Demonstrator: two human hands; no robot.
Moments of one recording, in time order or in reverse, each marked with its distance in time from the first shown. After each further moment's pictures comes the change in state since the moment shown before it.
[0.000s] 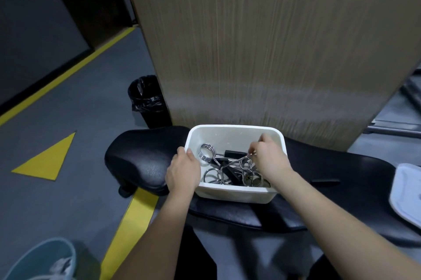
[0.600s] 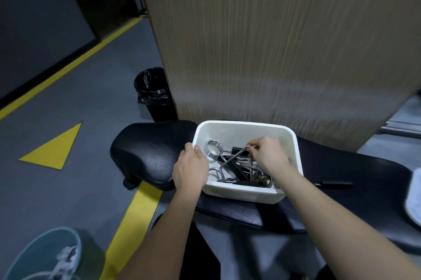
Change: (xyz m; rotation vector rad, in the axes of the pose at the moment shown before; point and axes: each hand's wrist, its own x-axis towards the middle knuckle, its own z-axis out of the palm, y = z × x) left_hand 0.000 -0.001 0.001 -0.020 0.005 0.028; right_hand 0.026 -0.015 0.019 0.263 -0.071 0.121
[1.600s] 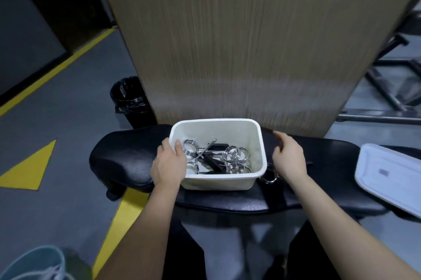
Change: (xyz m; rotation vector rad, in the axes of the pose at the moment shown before) left_hand -0.015 0.010 -0.006 -0.025 0.050 0.043; right_hand -0.080 0.085 -0.056 0.174 0.457 0.177
